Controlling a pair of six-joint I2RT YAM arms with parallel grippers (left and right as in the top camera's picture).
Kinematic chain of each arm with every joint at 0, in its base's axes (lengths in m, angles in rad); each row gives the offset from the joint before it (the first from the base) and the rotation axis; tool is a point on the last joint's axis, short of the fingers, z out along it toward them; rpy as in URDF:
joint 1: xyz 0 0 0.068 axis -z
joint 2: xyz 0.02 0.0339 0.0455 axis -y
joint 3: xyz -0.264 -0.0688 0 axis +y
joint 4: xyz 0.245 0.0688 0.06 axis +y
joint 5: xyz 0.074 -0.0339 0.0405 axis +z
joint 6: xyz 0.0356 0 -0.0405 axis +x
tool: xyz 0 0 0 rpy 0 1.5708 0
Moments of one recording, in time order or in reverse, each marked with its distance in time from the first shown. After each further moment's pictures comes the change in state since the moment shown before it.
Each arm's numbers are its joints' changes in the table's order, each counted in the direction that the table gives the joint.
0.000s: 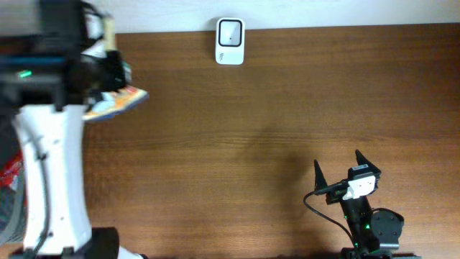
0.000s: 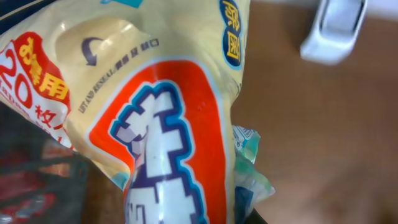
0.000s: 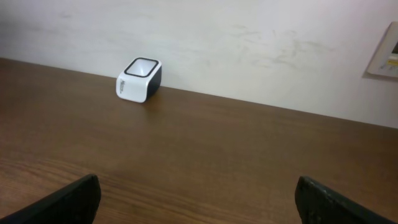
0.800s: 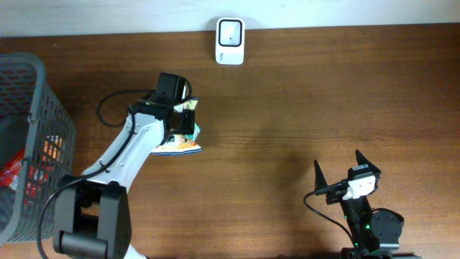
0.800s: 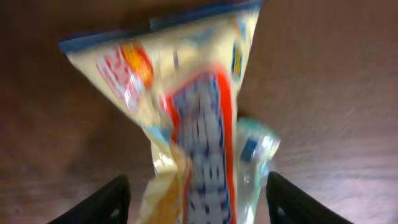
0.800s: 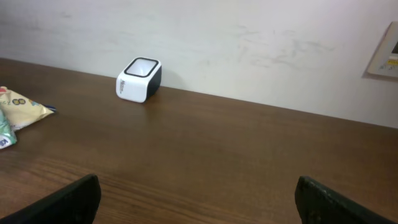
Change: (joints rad) left arm 0.216 -0.067 0.910 -0.788 0.021 0.018; right arm 0.000 0.000 0.000 0.000 0.000 0.000
